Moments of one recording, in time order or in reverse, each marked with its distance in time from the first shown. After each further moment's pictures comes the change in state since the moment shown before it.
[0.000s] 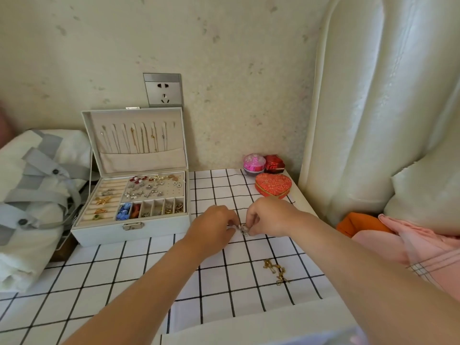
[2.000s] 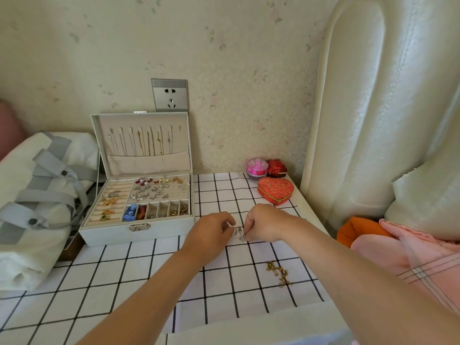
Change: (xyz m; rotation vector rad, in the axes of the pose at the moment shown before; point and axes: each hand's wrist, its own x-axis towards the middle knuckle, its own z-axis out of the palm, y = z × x) left_hand -0.015 -0.005 0.001 -0.227 0.094 -0.191; right_hand 0.015 -0.011 0.014 0.082 -0.083 0.126
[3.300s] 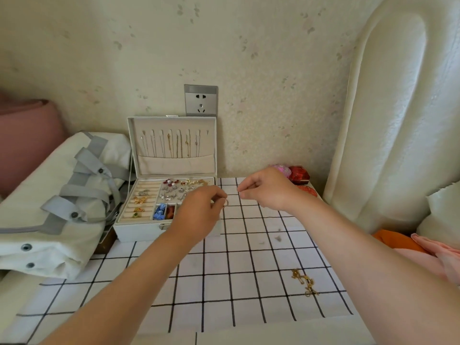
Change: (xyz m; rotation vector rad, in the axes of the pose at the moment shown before) left_hand -0.004 -0.014 -0.091 -0.004 0.255 0.050; right_hand 0.010 -0.073 -0.050 0.498 0.282 -0.210
